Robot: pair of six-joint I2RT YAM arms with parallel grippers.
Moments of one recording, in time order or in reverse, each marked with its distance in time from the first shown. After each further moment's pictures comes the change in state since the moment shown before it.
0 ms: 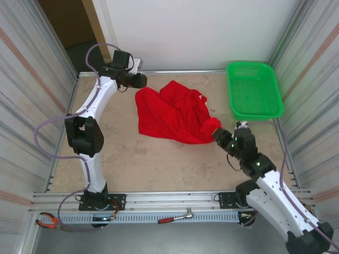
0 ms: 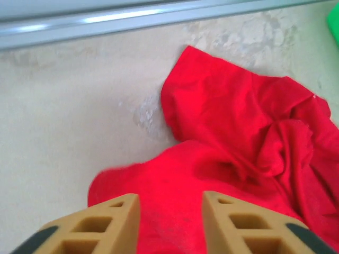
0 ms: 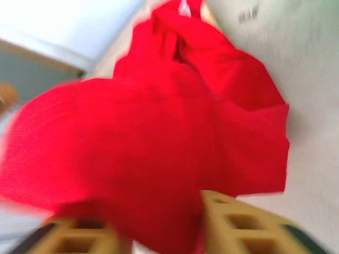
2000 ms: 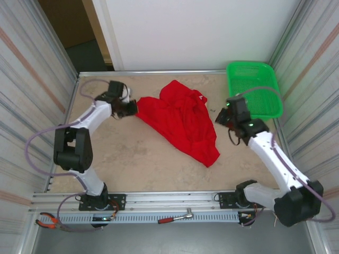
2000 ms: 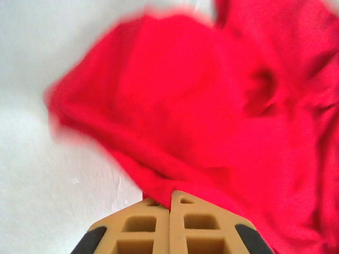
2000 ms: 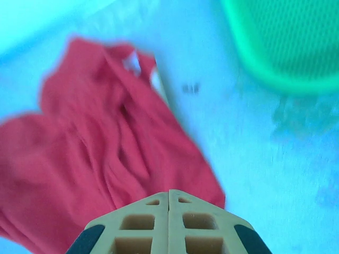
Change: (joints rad) left arm 0.065 -0.292 -0.621 0.222 0.047 -0.257; right arm -0.166 0.515 0.543 -0.208 0.121 -0.366
